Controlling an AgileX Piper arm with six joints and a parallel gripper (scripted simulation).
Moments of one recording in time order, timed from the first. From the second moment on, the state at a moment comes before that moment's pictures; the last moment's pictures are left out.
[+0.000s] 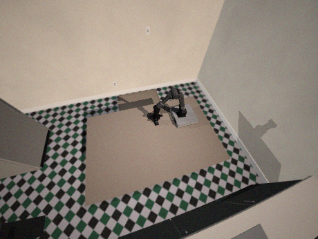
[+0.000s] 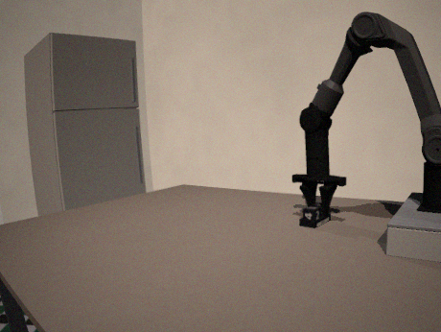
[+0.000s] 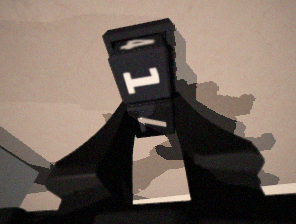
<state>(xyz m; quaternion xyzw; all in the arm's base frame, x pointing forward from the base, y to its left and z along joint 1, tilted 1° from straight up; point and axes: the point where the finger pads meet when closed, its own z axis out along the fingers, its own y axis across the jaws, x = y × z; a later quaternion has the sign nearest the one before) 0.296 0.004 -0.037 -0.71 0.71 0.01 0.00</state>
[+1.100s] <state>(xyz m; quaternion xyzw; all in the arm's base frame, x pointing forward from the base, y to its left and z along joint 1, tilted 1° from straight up) 0.295 0.004 -0.034 -0.71 0.71 0.01 0.00</state>
